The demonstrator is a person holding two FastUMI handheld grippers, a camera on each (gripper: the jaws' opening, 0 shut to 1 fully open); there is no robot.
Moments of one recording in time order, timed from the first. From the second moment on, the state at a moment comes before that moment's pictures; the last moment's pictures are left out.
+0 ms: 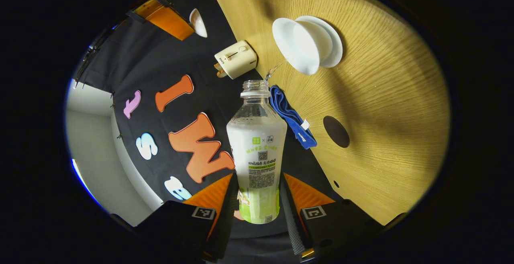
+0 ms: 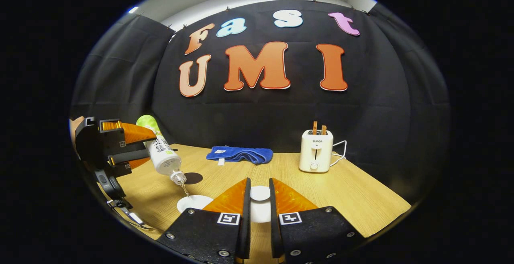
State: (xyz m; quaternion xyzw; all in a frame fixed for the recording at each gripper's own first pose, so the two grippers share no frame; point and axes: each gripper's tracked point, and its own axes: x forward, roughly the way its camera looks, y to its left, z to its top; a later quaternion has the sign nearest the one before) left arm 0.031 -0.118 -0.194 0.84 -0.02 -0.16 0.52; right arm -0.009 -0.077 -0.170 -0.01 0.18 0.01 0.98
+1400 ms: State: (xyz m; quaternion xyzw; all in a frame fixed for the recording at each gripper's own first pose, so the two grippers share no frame) left arm 0.011 -0.132 -0.245 0.77 0.03 -0.22 0.60; right arm -0.005 -0.057 -0.178 -0.01 0.18 0.04 0.98
